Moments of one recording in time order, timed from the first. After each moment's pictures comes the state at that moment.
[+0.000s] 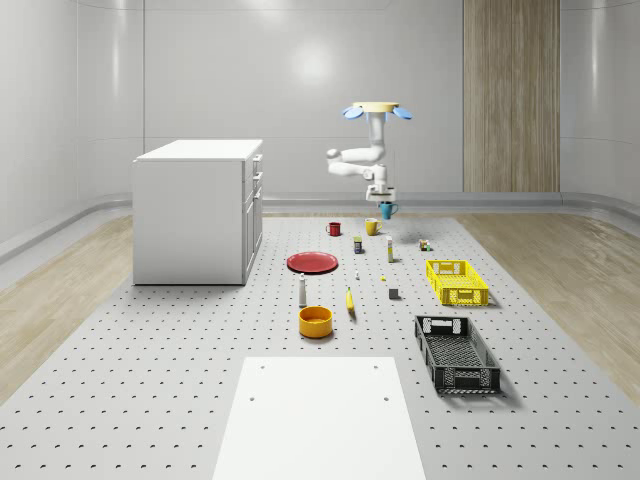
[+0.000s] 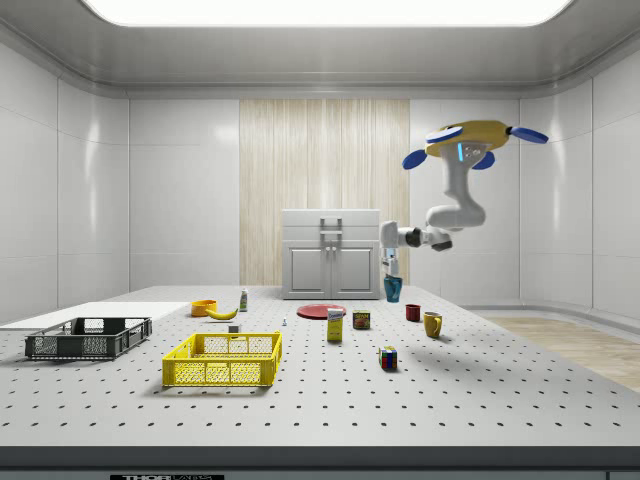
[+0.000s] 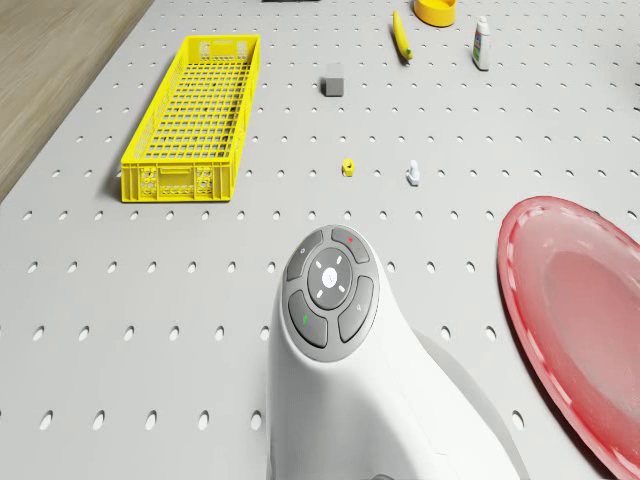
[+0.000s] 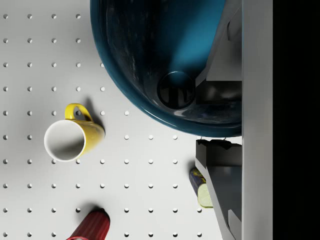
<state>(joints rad) -1.16 -1.43 1.20 -2.81 -1.96 1.55 1.64</state>
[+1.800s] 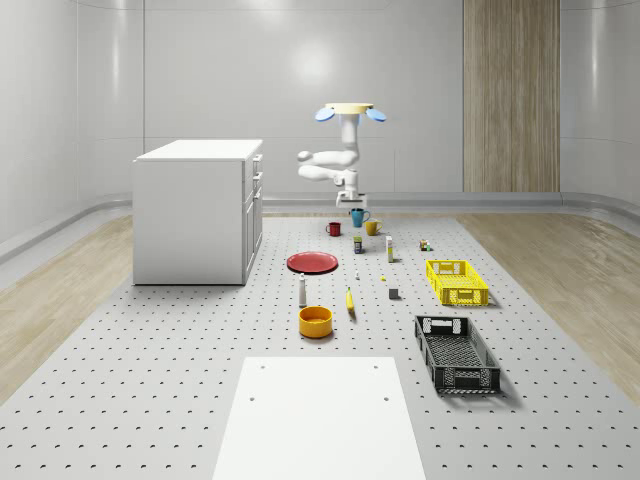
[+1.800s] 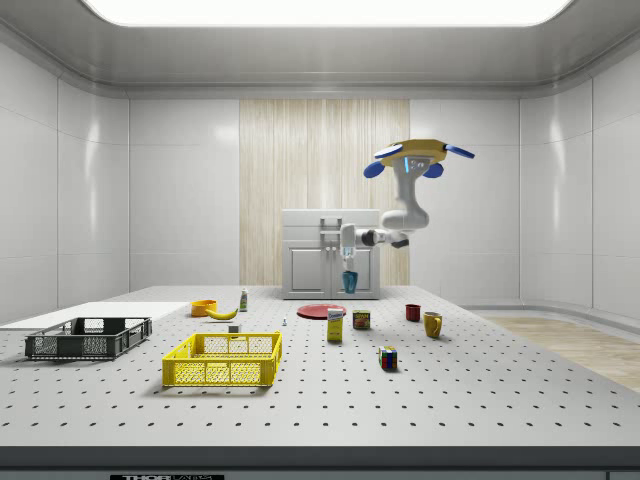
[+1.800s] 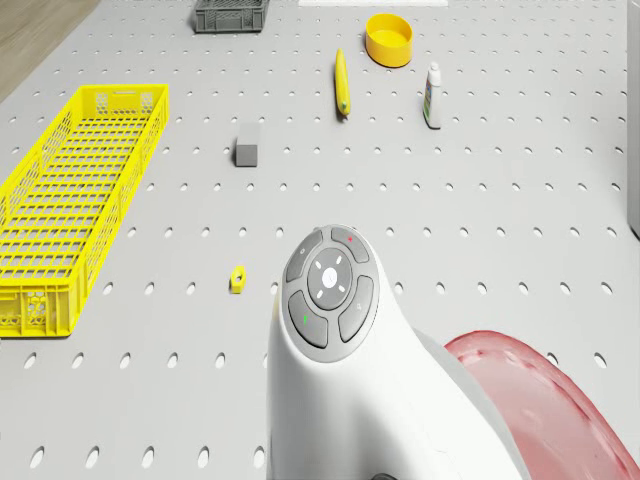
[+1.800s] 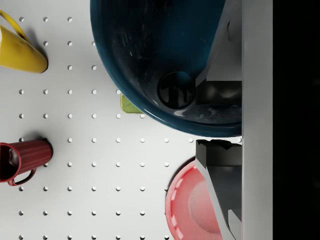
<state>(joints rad) -1.17 -1.46 1.21 -2.81 -1.95 1.58 1.65</state>
